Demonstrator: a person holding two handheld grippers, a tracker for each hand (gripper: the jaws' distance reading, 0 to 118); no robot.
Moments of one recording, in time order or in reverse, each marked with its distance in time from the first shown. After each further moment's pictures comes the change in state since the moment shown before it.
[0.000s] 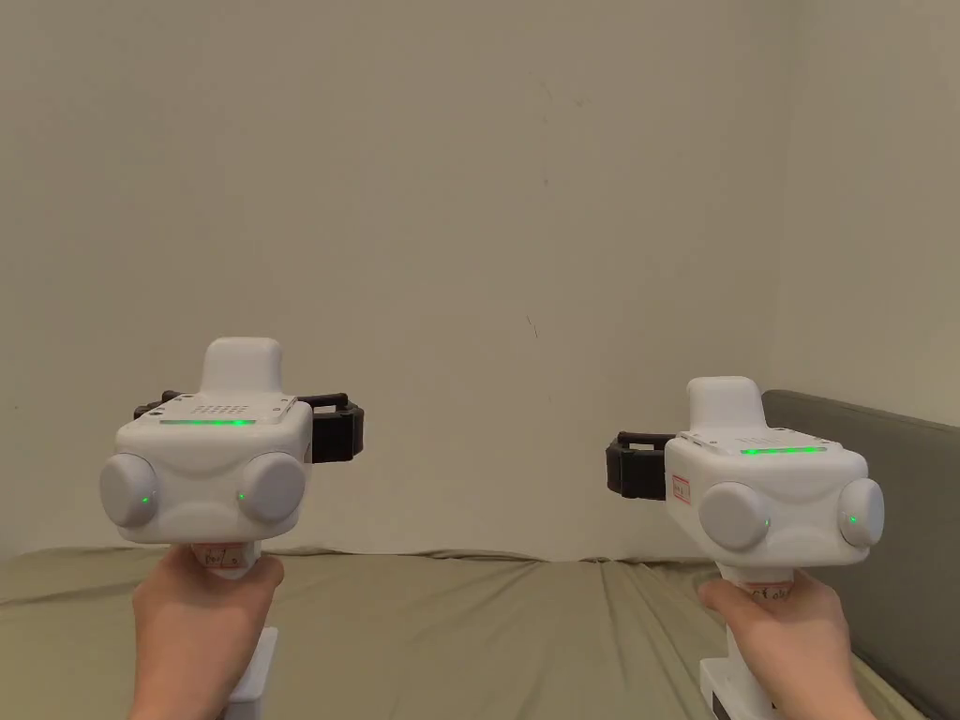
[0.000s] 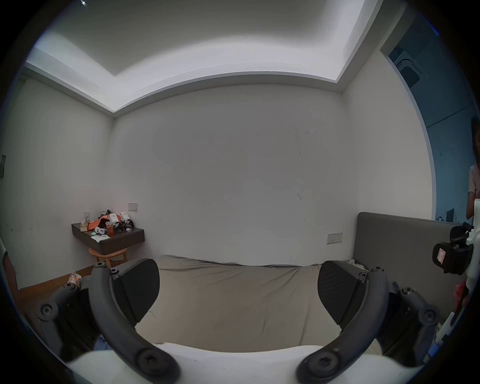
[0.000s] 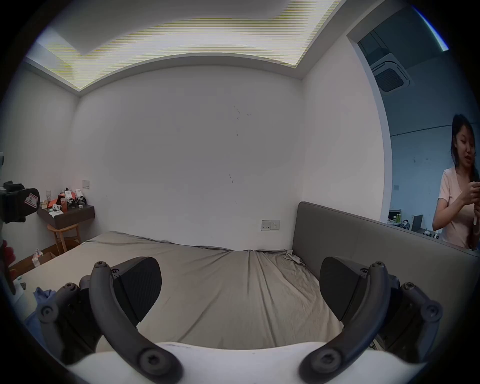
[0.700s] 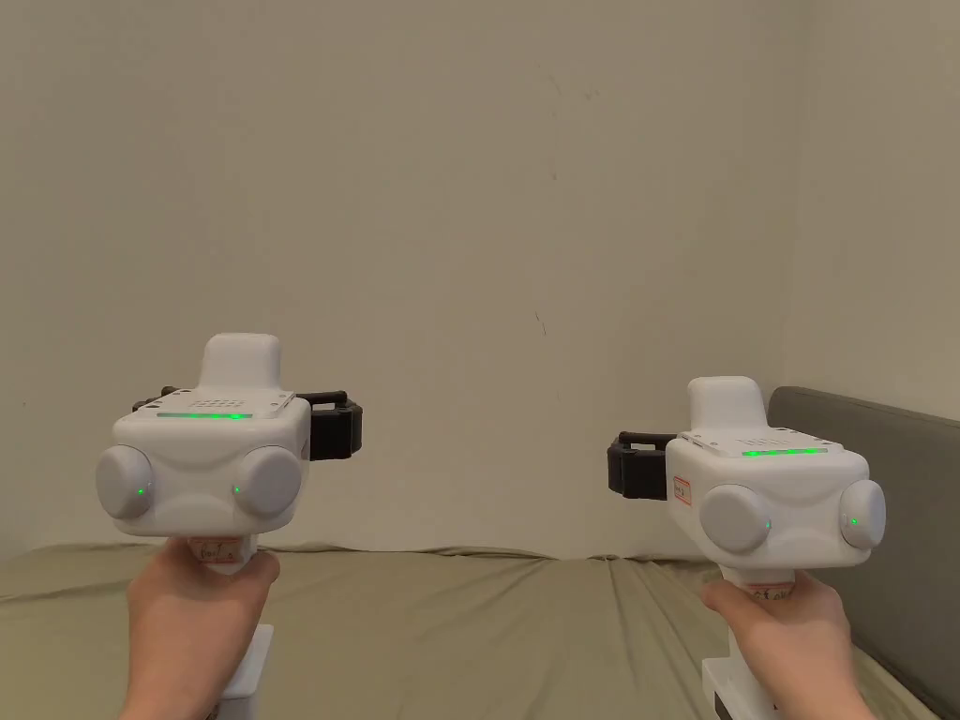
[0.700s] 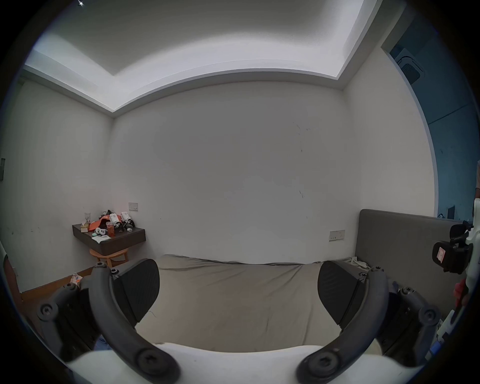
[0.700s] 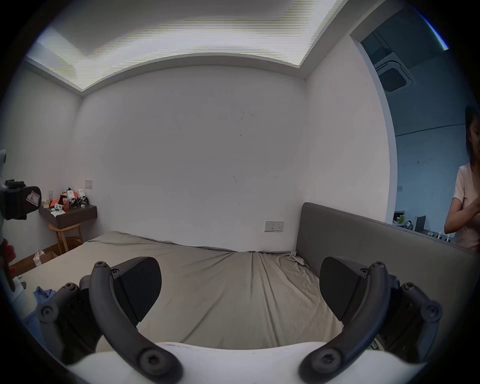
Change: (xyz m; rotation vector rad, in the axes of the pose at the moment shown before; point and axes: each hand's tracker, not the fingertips) left arm -0.004 0.001 -0.012 -0.016 0.003 -0.015; right arm -0.005 -0.003 -0.015 0.003 0.007 0.007
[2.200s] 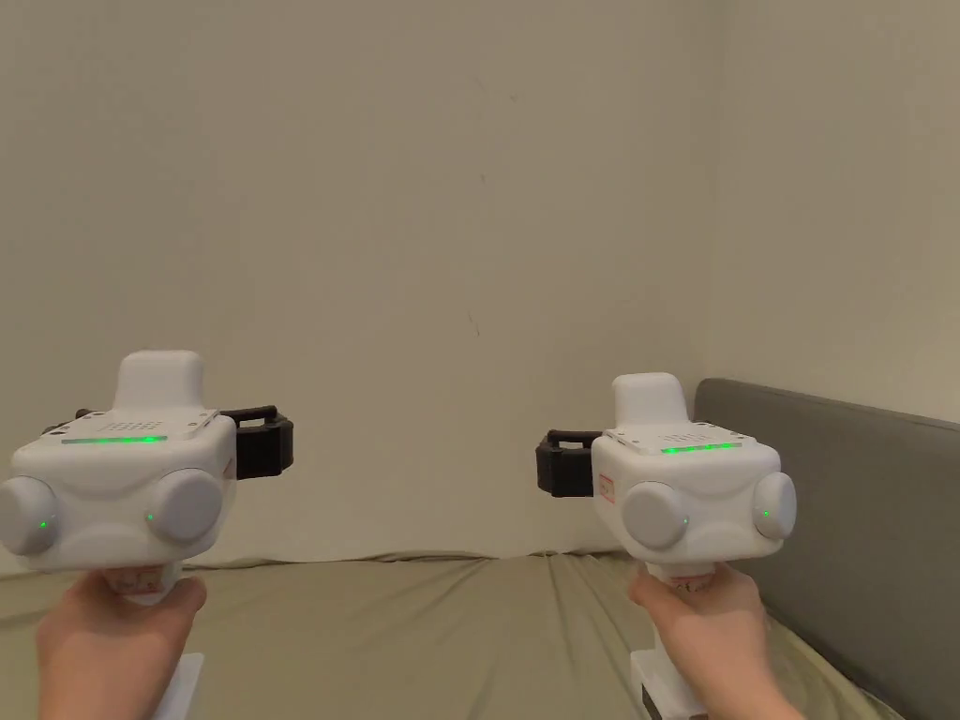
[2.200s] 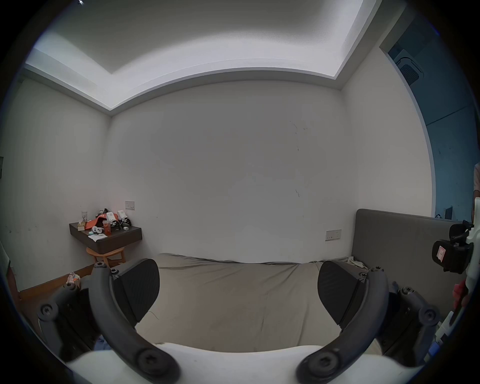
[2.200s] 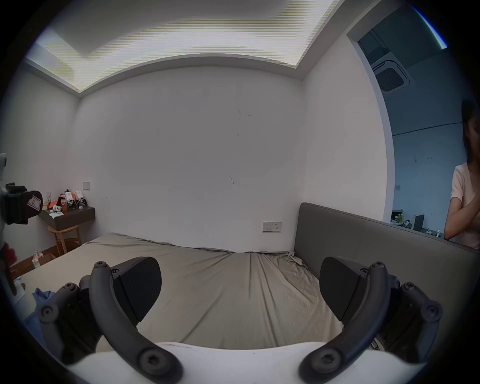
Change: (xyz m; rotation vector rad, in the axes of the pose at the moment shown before) left arm 0.011 -0.004 0.001 -0.002 -0.017 0.007; right arm 0.005 -0.001 0.004 0.010 -0.006 -0.011
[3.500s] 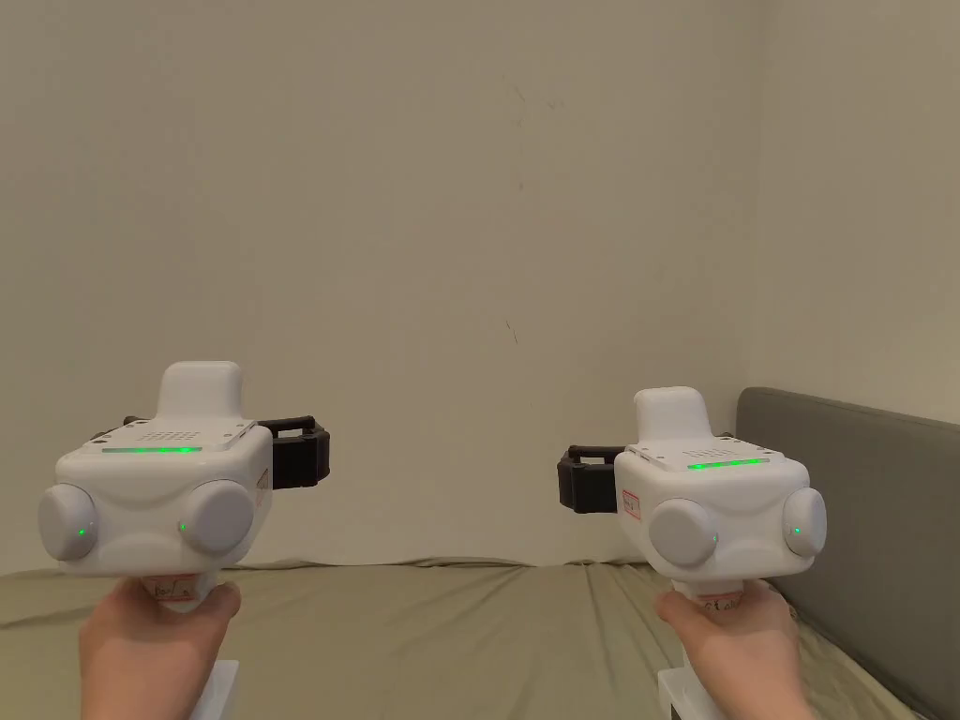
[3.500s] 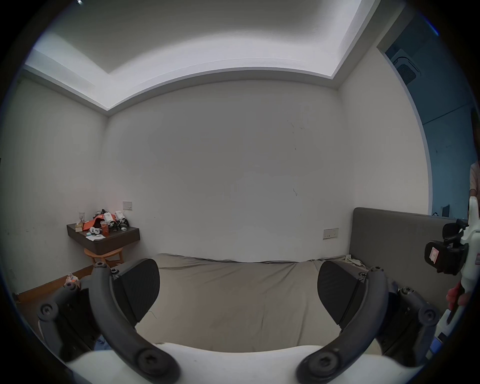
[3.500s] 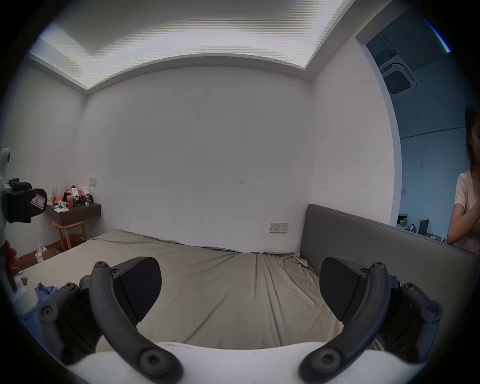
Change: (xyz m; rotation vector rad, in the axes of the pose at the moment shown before) left arm -0.012 0.000 0.006 0.000 -0.027 -0.002; right arm -0.014 -0.003 -0.001 -0.008 0.042 0.013
